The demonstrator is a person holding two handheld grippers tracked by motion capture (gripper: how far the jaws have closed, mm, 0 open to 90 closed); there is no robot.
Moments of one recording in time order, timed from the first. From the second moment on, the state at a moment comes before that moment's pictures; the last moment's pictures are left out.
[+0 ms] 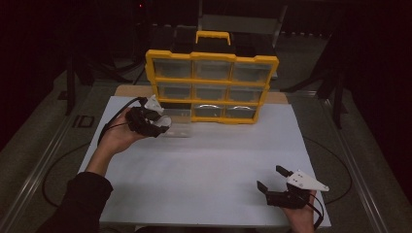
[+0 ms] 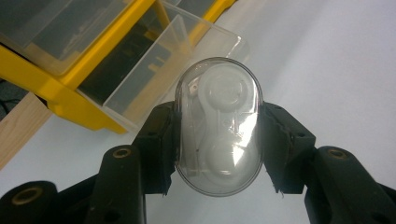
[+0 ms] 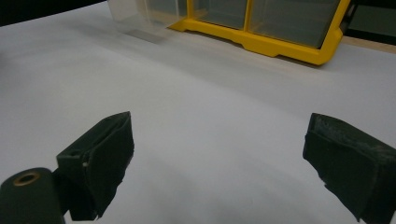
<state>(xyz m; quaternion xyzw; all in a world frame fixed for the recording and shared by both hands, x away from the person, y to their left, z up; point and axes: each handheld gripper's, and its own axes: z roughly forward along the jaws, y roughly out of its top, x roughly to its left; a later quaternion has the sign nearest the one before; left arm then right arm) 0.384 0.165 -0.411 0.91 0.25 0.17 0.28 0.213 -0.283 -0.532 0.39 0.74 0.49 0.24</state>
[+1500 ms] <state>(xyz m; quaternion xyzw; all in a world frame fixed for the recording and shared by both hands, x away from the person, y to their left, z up) 0.426 0.156 -0.406 0.89 0.30 0.19 0.28 0.214 -0.284 -0.533 0.39 0.74 0.49 0.24</state>
